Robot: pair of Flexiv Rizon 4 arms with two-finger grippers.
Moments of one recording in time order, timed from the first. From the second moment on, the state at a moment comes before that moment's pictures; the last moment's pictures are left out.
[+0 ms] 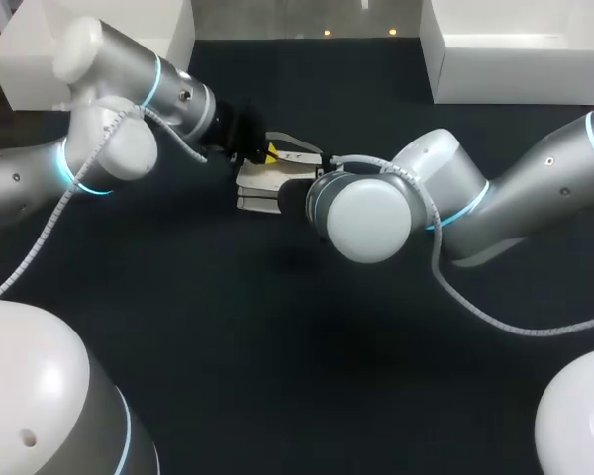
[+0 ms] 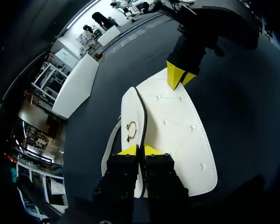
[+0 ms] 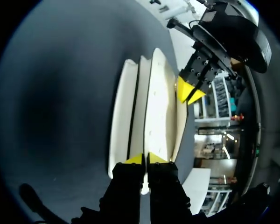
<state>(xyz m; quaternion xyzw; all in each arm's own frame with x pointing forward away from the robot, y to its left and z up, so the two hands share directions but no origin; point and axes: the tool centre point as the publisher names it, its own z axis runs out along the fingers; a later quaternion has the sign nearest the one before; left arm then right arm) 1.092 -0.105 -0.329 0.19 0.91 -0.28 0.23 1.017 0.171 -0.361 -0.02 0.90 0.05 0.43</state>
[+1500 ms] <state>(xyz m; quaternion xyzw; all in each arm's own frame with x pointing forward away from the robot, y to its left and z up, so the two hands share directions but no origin) 1.122 -0.098 -0.346 0.10 0.94 -0.27 0.20 1.016 0.170 -0.364 -0.02 0.90 0.05 0.43</state>
